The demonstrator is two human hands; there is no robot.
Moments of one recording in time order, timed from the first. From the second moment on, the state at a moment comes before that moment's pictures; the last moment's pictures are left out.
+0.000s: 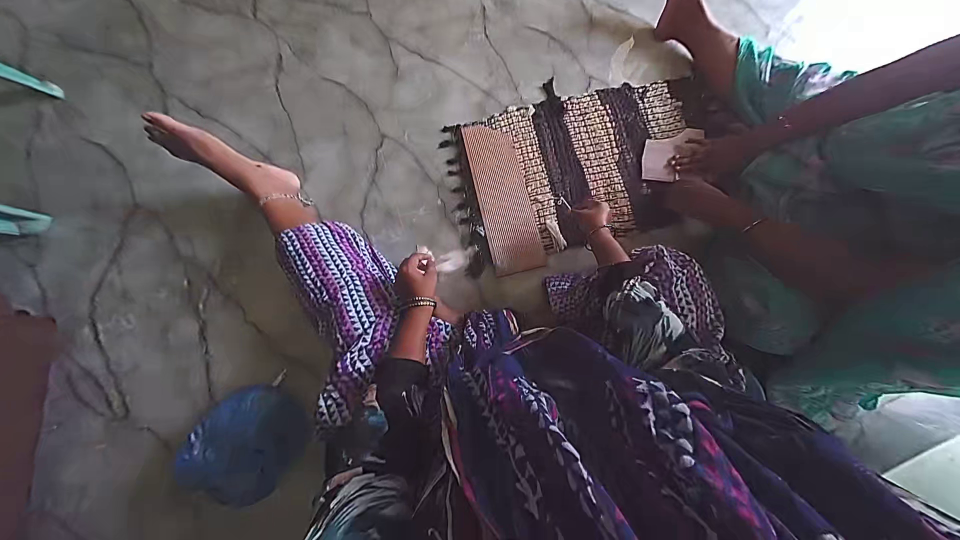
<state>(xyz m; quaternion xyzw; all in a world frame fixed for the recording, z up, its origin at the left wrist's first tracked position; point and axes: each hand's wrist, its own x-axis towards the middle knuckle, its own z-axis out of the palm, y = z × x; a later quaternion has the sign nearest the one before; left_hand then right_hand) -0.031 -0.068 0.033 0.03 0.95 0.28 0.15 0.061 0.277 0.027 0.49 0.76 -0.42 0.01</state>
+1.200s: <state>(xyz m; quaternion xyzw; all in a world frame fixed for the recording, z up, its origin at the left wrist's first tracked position) -0.070 -0.062 -0.007 0.08 0.92 0.16 0.34 -0.010 0.127 -0.003 0.13 0.91 -0.32 0.22</state>
